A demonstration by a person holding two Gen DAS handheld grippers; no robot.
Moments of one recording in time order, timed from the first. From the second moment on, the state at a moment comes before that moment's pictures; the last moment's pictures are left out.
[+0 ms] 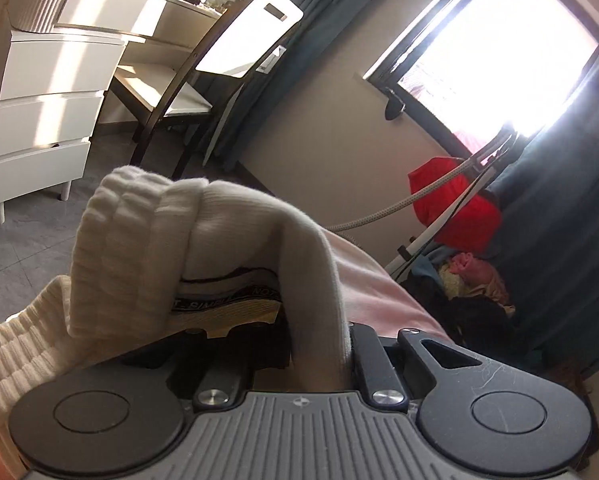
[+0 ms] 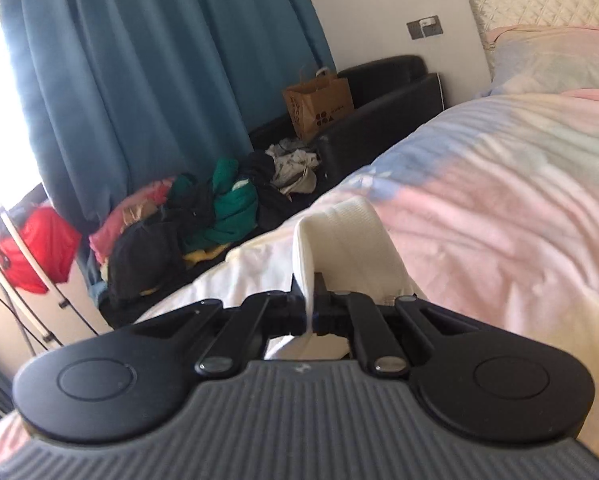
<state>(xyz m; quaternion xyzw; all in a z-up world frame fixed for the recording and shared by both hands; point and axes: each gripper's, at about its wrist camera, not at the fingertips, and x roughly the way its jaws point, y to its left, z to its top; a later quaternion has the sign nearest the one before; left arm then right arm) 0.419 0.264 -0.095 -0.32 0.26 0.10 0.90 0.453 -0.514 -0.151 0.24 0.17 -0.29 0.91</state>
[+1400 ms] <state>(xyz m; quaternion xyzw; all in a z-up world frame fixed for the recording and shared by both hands) 0.319 0.294 -0.111 -0.42 0.28 0.20 0.84 0.312 -0.519 -0.222 0.42 0.16 -0.26 0.85</state>
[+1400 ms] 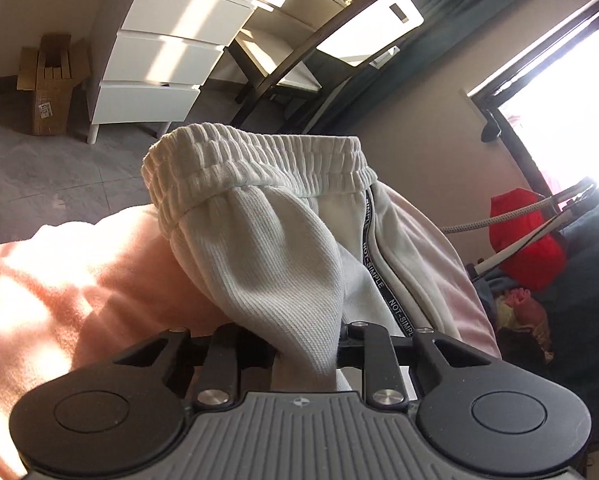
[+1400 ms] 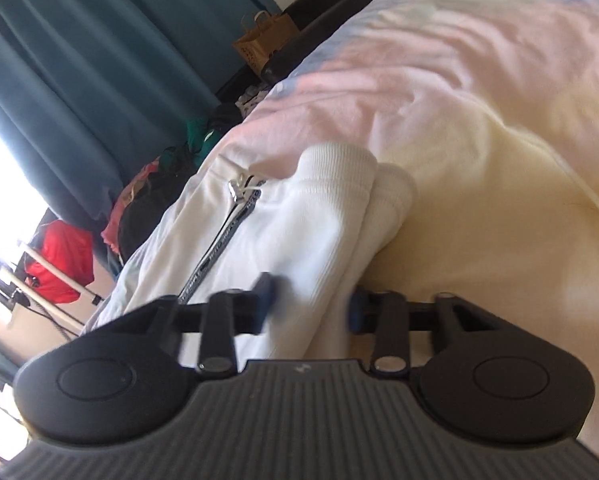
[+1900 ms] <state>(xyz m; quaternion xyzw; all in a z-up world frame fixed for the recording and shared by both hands) 0.211 0.346 -0.042 -0.42 0.27 0.14 0.86 0.168 -0.493 -0.166 0.47 0.10 -0.27 0.84</state>
